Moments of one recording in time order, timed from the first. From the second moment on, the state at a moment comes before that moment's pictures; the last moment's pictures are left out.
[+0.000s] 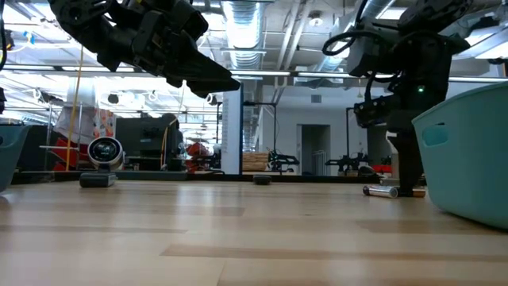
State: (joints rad) left arm 0.09 1.38 0.62 0.46 0.25 0.13; right arm 0.08 1.52 0.76 -0.63 0.11 0.63
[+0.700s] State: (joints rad) left arm 0.09 1.38 0.62 0.45 0.18 0.13; right arm 0.08 1.62 0.76 -0.60 0.11 0.55
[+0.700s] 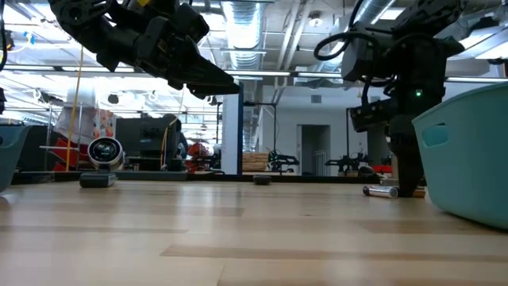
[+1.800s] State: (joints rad) left arm 0.09 1.37 0.62 0.50 0.13 0.12; right arm 0.00 1.63 0.92 -0.72 0.24 0.46
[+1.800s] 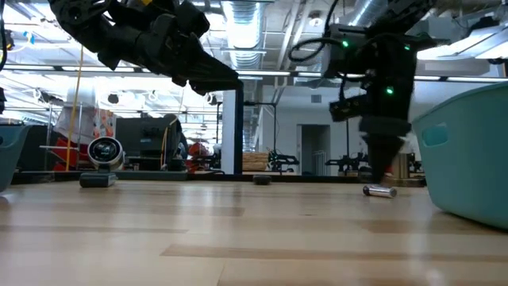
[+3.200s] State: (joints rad) left arm -0.06 0.38 0.50 -0.15 -0.43 -0.02; right arm 0.13 2.35 1.84 0.23 0.06 0.00
